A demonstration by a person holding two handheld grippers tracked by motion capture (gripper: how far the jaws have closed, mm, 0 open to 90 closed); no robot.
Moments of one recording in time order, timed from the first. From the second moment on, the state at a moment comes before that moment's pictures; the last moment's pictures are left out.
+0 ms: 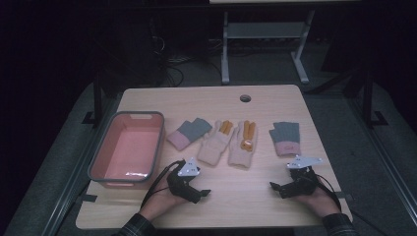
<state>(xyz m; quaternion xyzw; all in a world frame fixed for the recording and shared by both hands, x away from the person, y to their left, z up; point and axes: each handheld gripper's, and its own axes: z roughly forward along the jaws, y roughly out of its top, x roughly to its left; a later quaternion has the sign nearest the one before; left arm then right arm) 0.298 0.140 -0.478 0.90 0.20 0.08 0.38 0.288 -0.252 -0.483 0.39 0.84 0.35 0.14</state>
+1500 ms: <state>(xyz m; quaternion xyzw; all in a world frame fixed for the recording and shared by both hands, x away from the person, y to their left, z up) 0.323 0.134 -0.439 0.88 0.26 0.10 0.40 0.287 -0.253 -0.483 0.39 0.84 0.35 0.14</state>
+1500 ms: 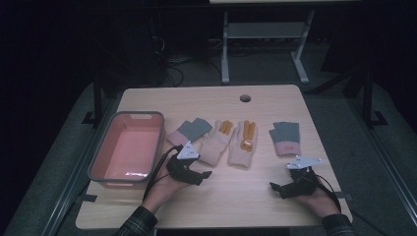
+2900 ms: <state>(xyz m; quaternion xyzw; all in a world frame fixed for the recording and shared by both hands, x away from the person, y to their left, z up) 0.381 0.095 -0.457 0.89 0.26 0.11 0.35 0.288 -0.252 -0.483 0.40 0.84 0.35 0.14</state>
